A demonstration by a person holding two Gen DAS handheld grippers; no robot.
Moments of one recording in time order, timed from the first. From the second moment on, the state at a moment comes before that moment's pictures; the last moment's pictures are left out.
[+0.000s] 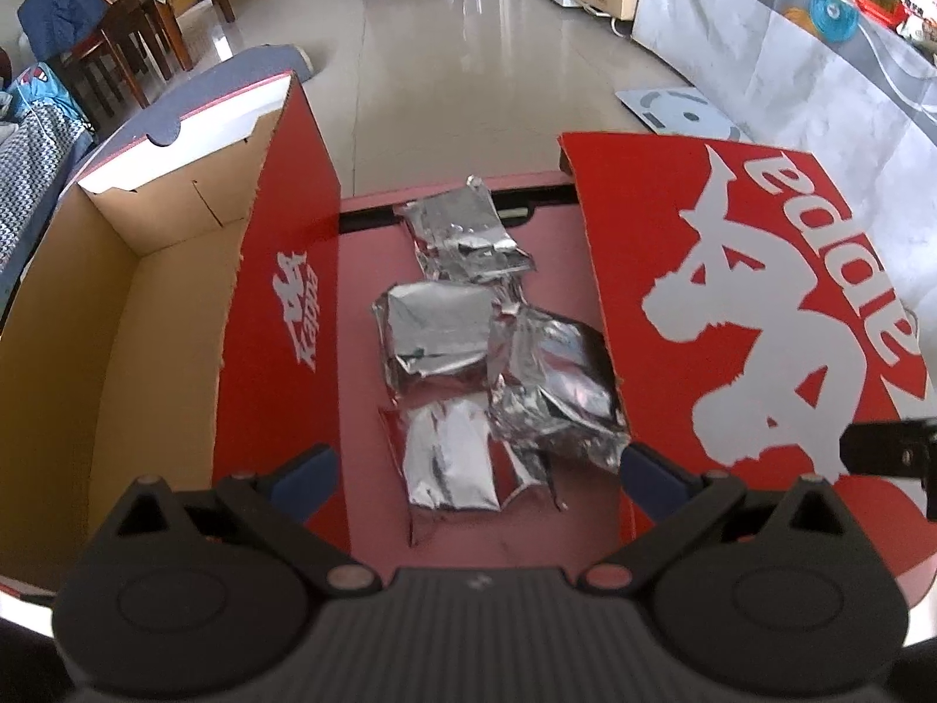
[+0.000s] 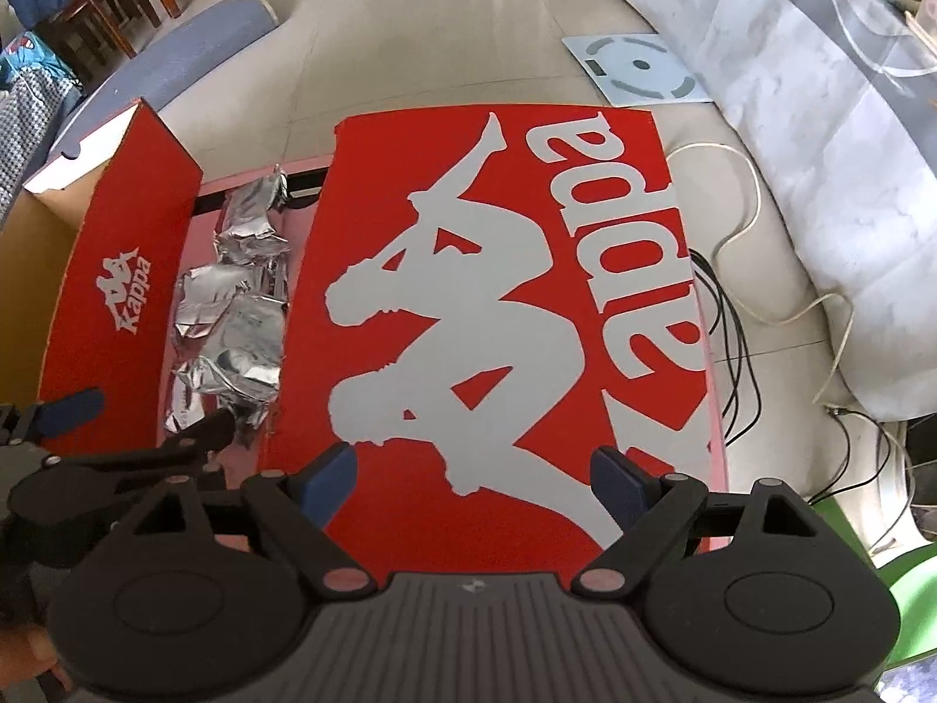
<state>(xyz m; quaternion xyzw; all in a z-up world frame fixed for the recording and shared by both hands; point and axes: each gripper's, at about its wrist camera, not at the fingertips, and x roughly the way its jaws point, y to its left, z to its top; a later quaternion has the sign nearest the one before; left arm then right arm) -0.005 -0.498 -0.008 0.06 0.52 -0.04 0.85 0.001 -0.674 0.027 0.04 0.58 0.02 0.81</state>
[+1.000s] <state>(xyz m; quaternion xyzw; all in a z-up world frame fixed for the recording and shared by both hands) 0.003 -0.490 -0.009 0.03 0.50 -0.10 0.86 0.004 -0.667 0.031 0.06 0.59 0.04 0.81</state>
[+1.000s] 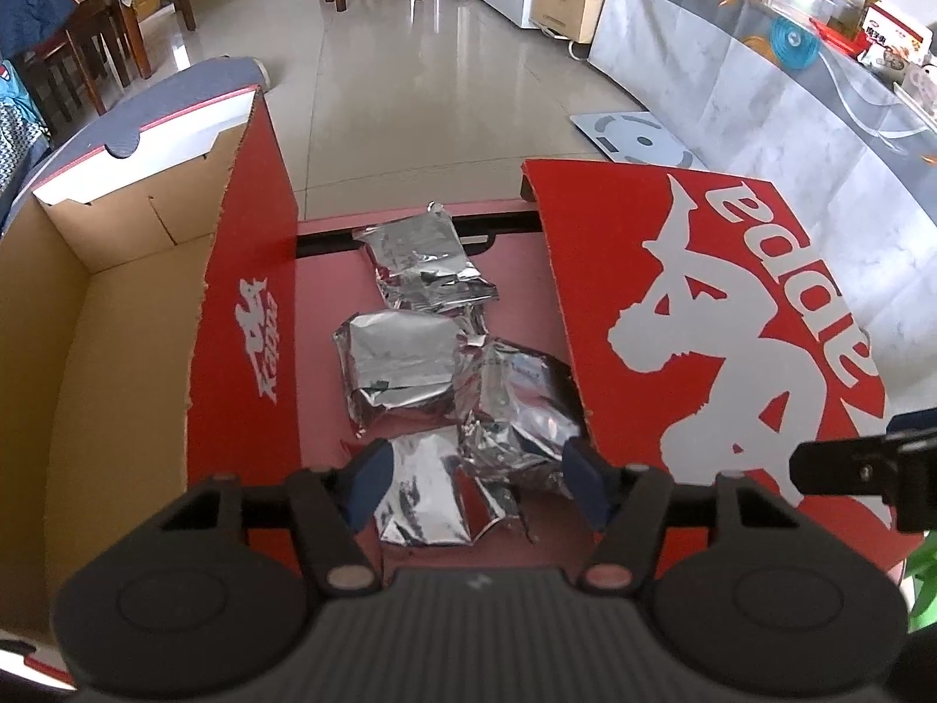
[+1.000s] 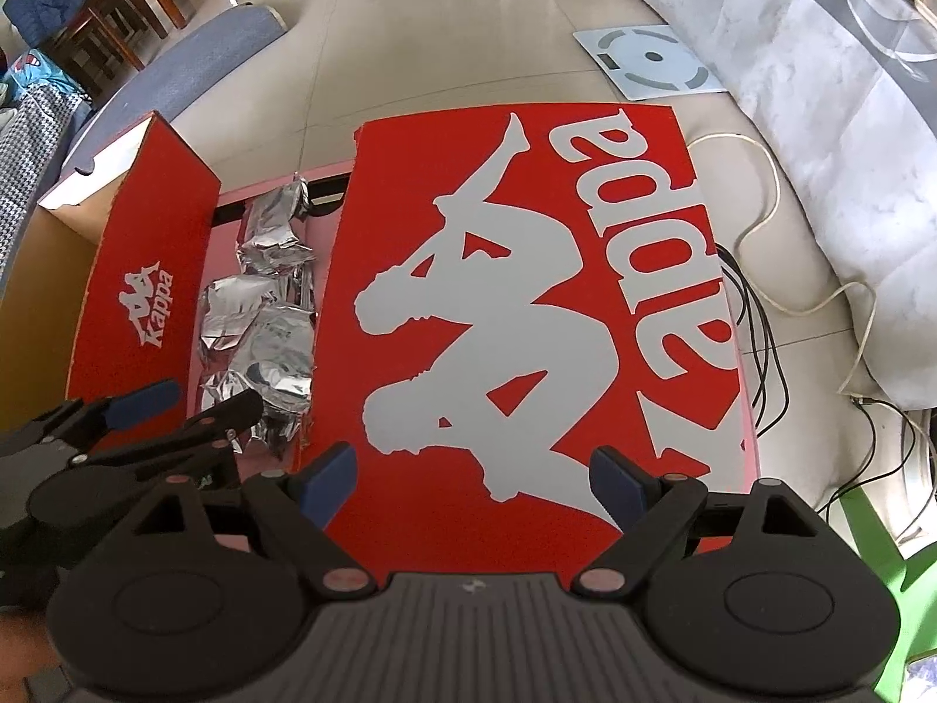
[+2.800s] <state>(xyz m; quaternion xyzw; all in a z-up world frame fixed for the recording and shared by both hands) 0.000 -0.490 -0.028 0.12 0.51 -0.17 0.83 0.007 -0.658 0.030 0.05 0.60 0.05 0.80</state>
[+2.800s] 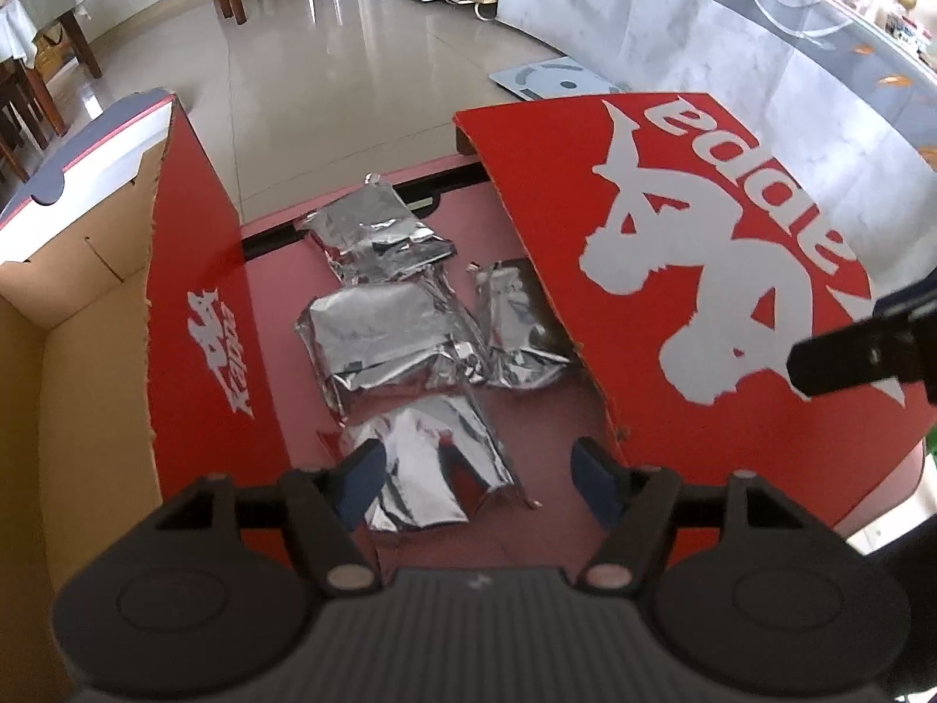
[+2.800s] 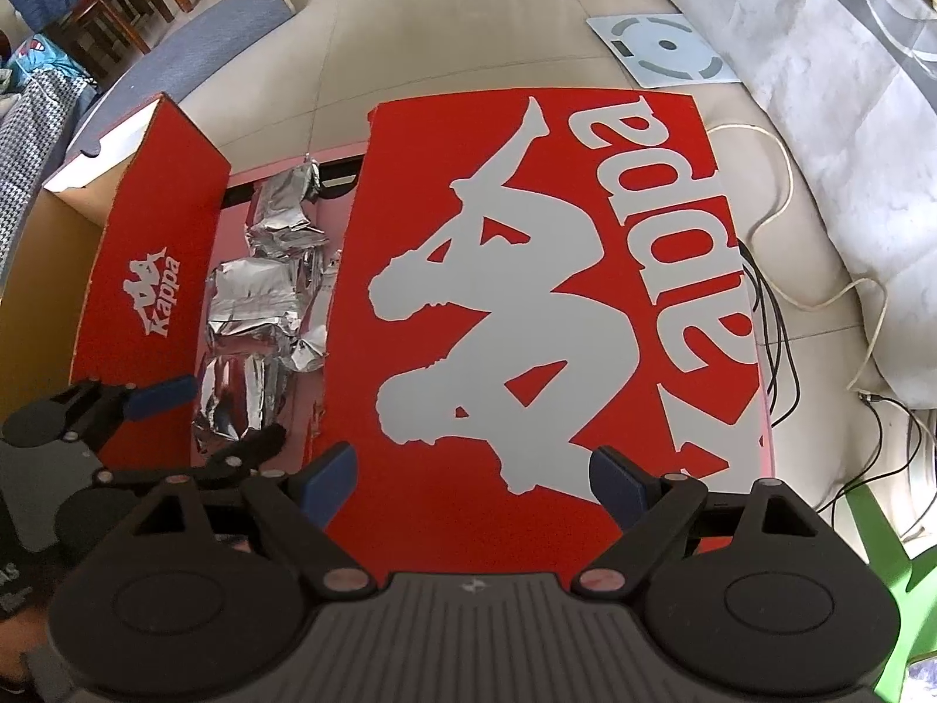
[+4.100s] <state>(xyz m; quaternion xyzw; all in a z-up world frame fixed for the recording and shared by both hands) -0.020 -0.487 -0.039 0.06 0.52 -0.14 0.84 0.012 -0.648 0.016 0.02 0.62 0.04 0.78</state>
